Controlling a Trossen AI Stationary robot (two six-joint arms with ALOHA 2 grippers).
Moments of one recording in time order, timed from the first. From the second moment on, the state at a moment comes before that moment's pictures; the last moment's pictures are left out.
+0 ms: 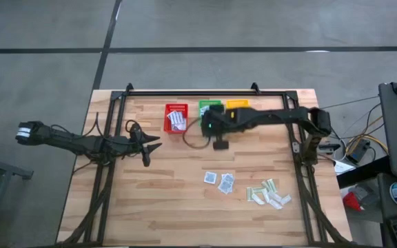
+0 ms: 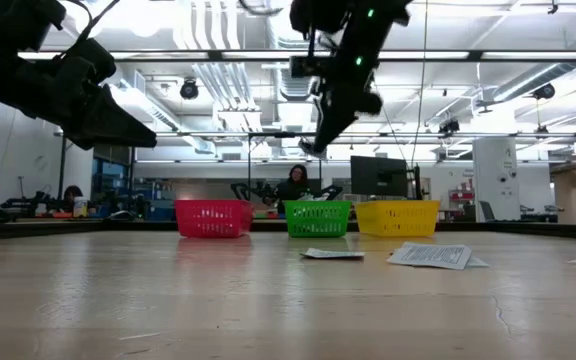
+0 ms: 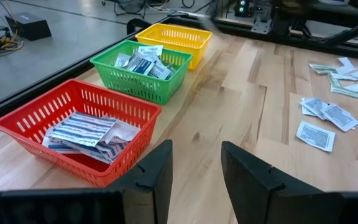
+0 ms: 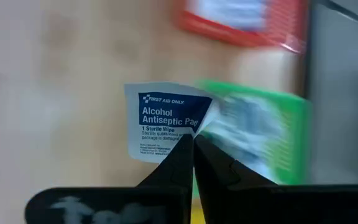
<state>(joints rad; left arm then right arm) -0.12 0.57 0.16 0.10 -0.47 -0.24 -0.13 1.82 1.48 -0.76 0.28 -0.34</state>
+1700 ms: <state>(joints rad) -0.12 0.57 0.16 0.10 -0.47 -0.24 -0.41 2.00 1.62 -0.76 0.19 -0.37</state>
